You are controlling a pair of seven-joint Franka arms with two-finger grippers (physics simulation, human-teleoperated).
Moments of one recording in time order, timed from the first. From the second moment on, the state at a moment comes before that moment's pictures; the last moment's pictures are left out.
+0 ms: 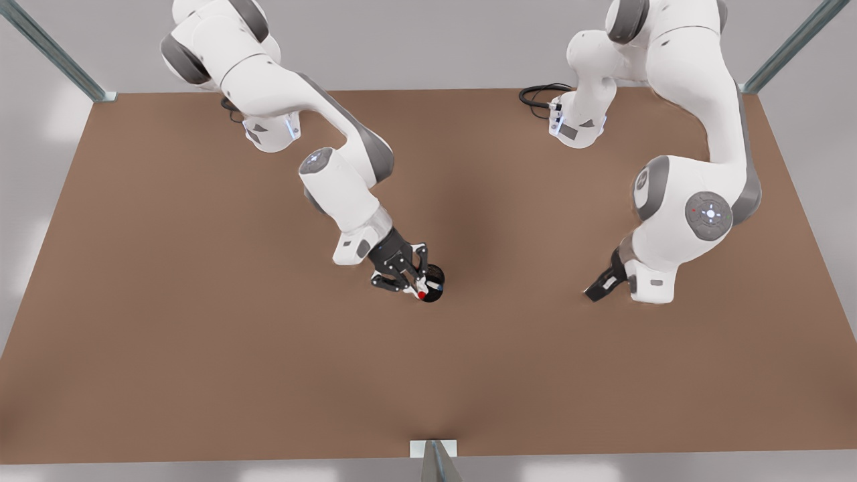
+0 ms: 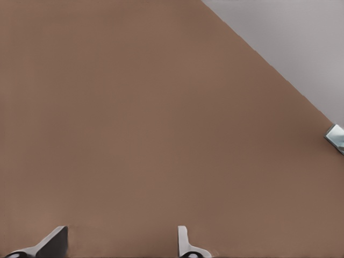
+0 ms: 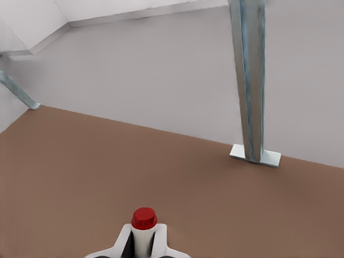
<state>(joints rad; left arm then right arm) -0.24 0.31 0.07 -1.40 -0.10 1.72 -0.85 0.38 0.48 0.33 -1.56 0.01 2.83 0.21</state>
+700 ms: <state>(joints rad) -0.20 0.38 0.06 -1.36 -0.02 1.53 -0.32 0.41 0.59 0.30 -1.72 -0.25 3.50 0.22</state>
